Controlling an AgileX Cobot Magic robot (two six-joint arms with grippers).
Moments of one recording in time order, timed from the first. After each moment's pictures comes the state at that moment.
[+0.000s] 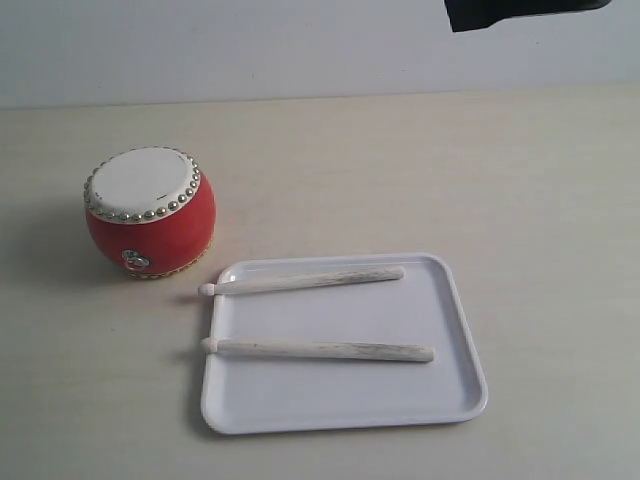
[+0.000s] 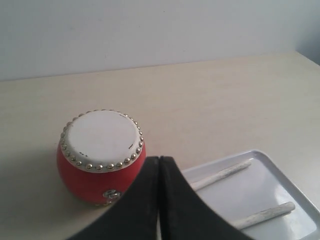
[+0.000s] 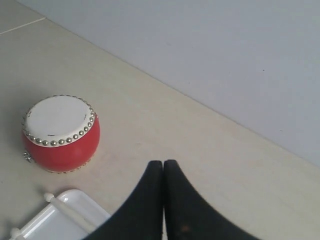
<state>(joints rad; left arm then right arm) -0.17 0.57 -0.50 -0.75 0.50 0.65 0.52 1.16 -1.04 0.26 0.45 -0.41</state>
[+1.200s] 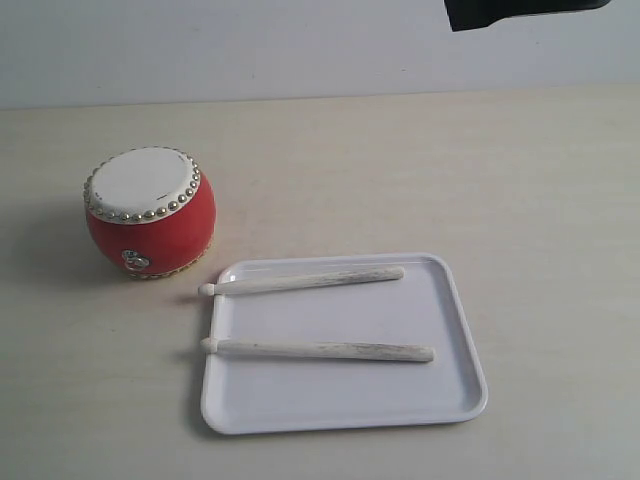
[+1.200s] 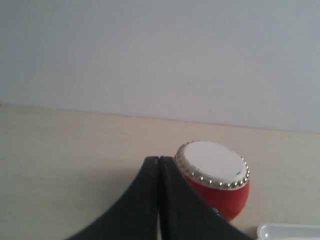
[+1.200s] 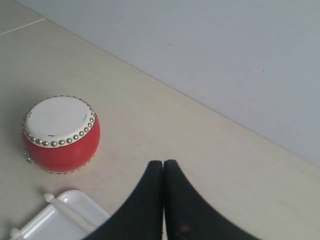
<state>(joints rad) -0.16 0.00 -0.22 0.20 0.41 -0.32 0.52 1.16 -1.04 0.26 0.45 -0.41</state>
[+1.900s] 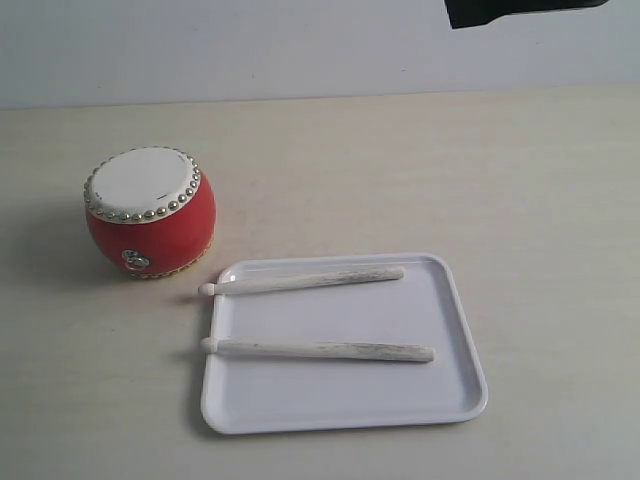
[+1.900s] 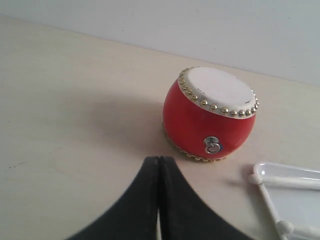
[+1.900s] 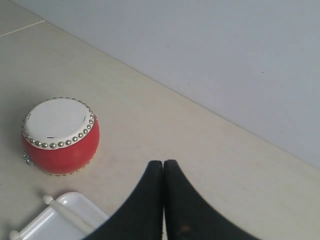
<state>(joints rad) -0.16 0.00 0.00 0.10 0.37 -0.35 0.52 1.16 -1.04 0.26 0.44 -0.41</state>
